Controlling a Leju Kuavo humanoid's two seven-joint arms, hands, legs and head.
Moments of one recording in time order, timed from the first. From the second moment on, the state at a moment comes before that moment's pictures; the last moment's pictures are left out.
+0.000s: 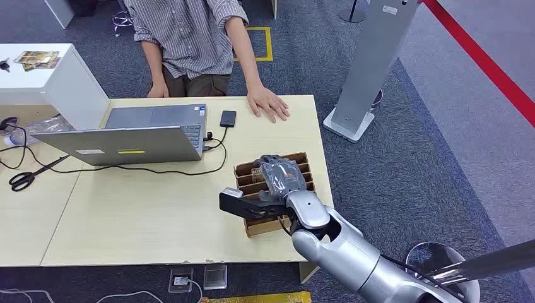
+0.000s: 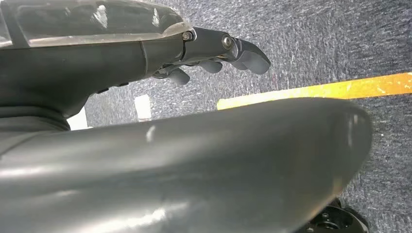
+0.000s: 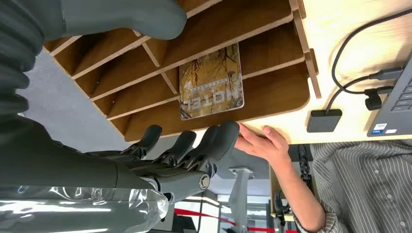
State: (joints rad) left arm -0.12 0.08 -1.18 -0.21 1.11 0.26 0.10; right arm -0.58 -0.05 1.04 -1.25 0.93 -0.03 0.48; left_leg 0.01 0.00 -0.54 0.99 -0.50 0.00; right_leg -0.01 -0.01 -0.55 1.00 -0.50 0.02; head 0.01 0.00
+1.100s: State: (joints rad) left arm -0.12 0.08 -1.18 -0.21 1.10 0.26 0.09; right arm -0.58 -0.05 1.05 -1.24 0.92 -0.05 0.48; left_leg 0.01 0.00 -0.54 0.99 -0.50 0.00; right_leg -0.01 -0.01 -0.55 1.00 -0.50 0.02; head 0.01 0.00
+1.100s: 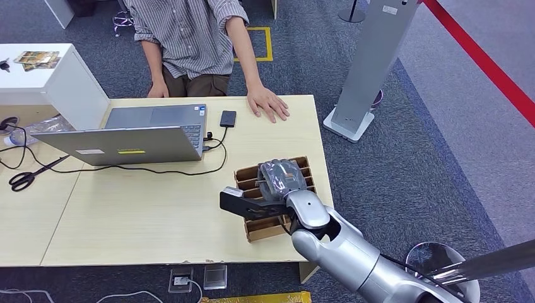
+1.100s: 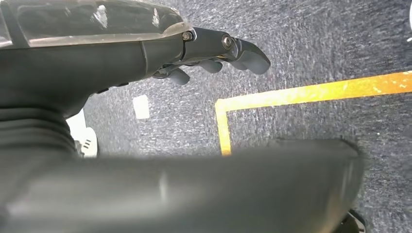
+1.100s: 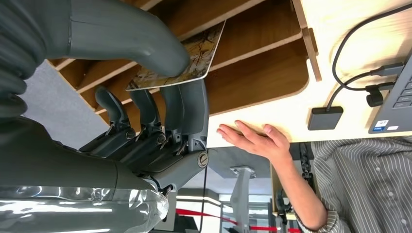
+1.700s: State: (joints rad) left arm -0.12 0.09 -1.18 -0.21 1.11 0.29 0.08; right arm -0.71 -0.11 0.96 -1.41 0.62 0.09 0.54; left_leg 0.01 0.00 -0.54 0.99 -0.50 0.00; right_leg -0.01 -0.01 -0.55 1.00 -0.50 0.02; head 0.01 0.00
